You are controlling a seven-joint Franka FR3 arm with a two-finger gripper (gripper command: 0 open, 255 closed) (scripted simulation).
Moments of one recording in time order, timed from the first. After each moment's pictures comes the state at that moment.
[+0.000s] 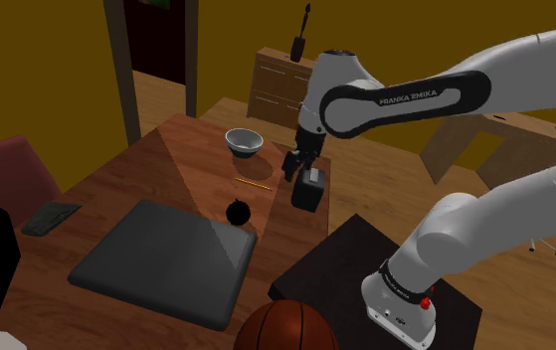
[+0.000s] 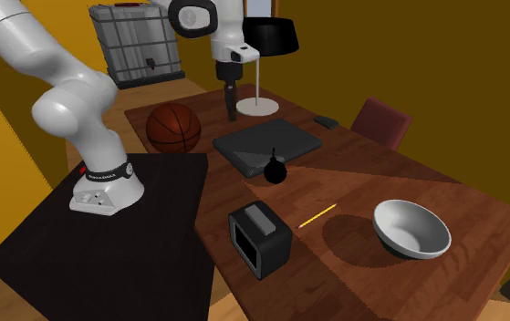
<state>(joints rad) 0.03 -0.46 0.21 -2.59 0.09 2.14 0.09</state>
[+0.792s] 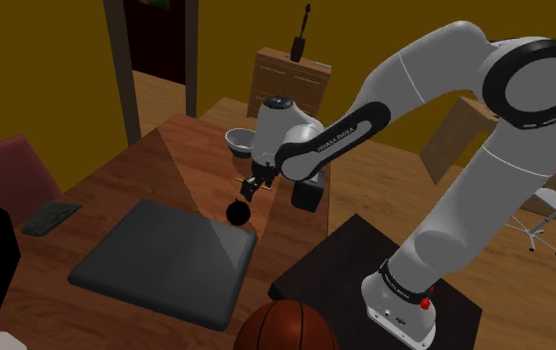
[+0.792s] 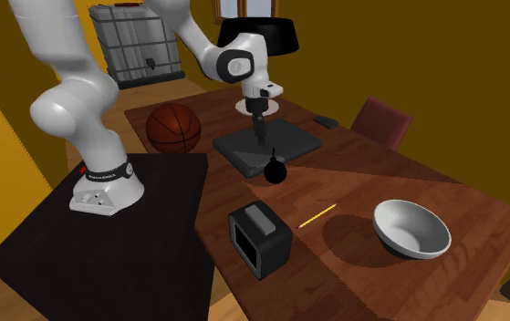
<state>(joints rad) -0.02 0.05 0.35 -2.45 -0.27 2.52 0.43</state>
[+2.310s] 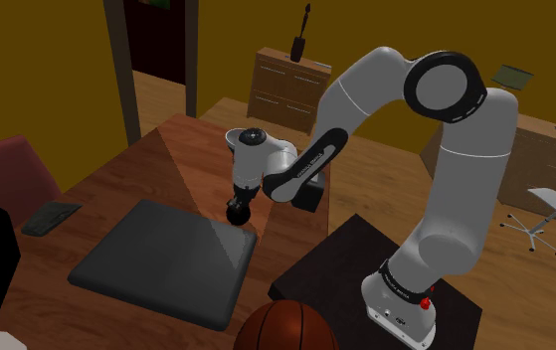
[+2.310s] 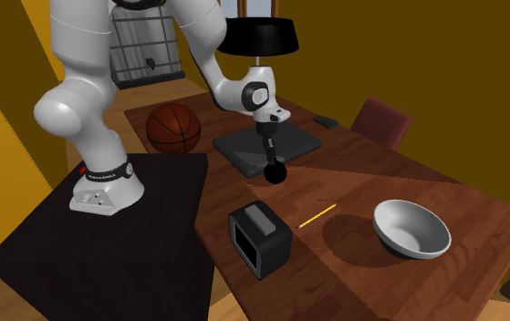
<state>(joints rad) 0.08 0.39 0.24 -2.28 -0.63 2.65 0.73</state>
